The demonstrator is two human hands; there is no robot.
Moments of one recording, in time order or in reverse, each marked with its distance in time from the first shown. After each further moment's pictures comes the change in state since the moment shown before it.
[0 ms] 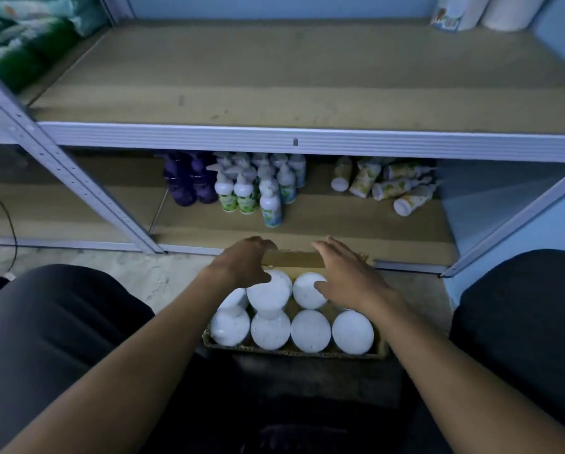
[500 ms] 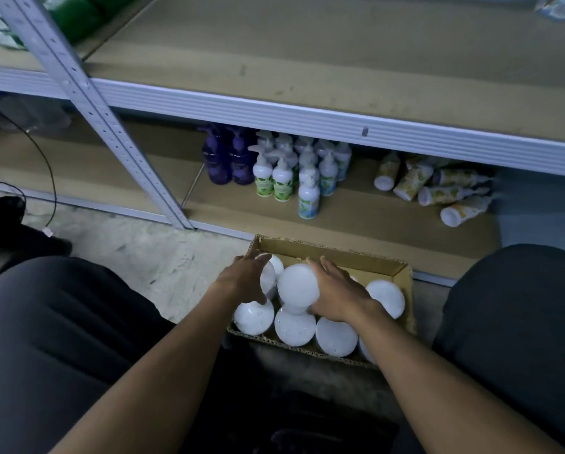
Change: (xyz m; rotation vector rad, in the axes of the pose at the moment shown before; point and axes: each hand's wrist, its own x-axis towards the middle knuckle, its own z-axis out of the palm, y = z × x) left_hand -0.009 -0.084 0.071 -0.042 -0.062 -0.247; right_hand 0.061 -0.034 0.077 -0.087 -0.230 -0.056
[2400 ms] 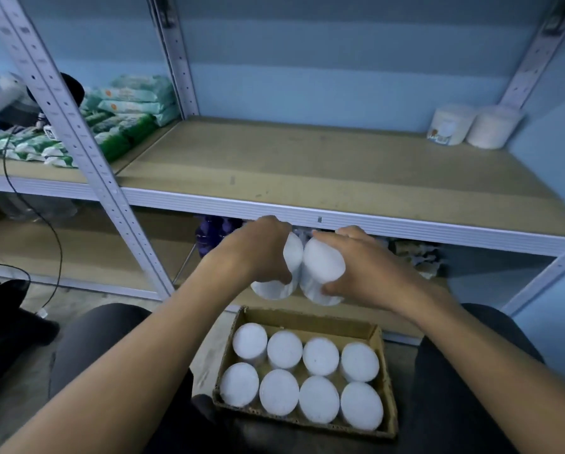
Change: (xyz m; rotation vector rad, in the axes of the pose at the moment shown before) left_hand -0.117 0.130 -0.215 0.173 0.387 0.238; right_hand -0.131 -0.017 -0.183 -0.006 0.508 -0.184
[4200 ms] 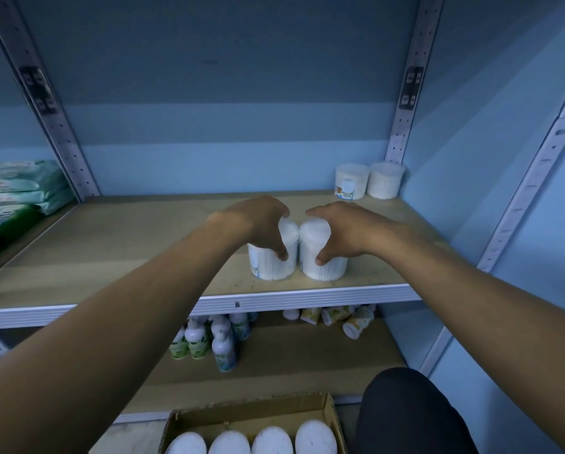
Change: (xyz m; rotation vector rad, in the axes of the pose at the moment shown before) left_hand 0.168 0.098 -0.108 0.113 0.040 0.210; right_hand 0.063 0.082 -0.164 -0.215 0.065 0.302
